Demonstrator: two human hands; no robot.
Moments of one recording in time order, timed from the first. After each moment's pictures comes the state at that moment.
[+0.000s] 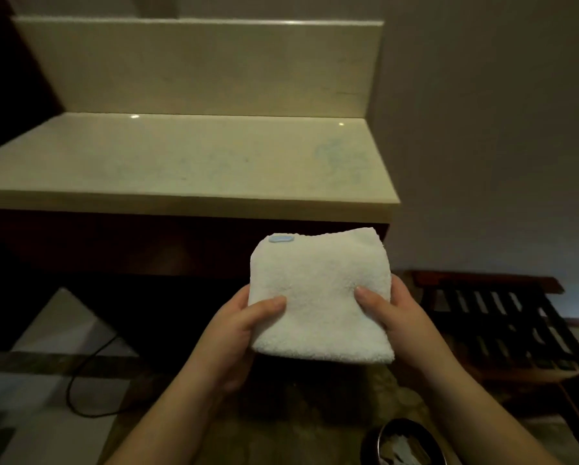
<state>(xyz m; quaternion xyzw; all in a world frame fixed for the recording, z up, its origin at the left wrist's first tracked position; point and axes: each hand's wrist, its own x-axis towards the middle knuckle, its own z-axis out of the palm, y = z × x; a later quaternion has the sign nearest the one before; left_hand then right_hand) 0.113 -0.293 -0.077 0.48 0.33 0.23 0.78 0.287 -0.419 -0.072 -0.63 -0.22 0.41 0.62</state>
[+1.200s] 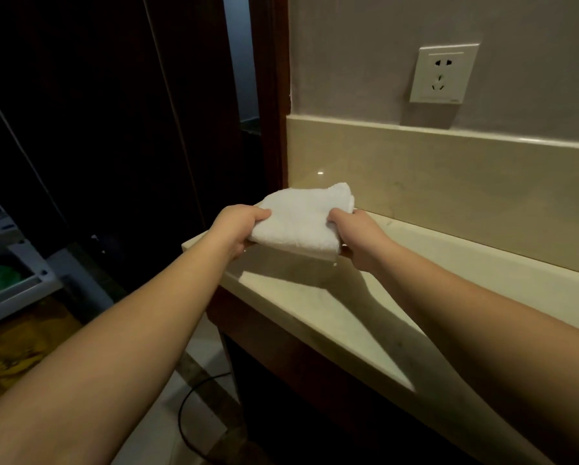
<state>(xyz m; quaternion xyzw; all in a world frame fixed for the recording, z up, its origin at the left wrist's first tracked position) -0.009 0.149 0.031 0.44 0.59 0.47 0.49 0.186 0.132 0.019 -0.56 -0.43 0.51 0.49</state>
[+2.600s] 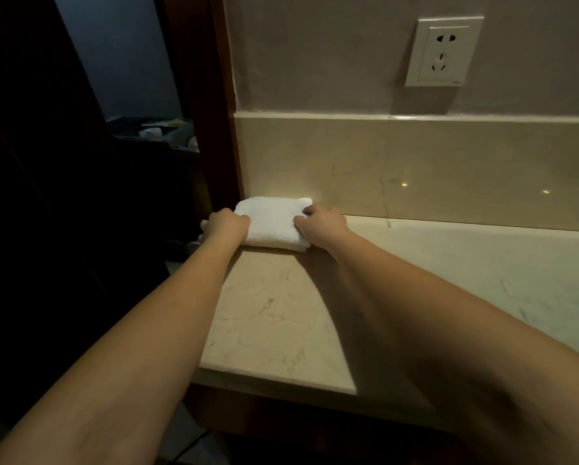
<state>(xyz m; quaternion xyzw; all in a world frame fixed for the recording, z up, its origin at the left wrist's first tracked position) -0.017 0.391 -0.011 0.69 0.67 0.16 0.22 0.130 0.302 -0.014 -0.84 -0.45 0.16 0.26</state>
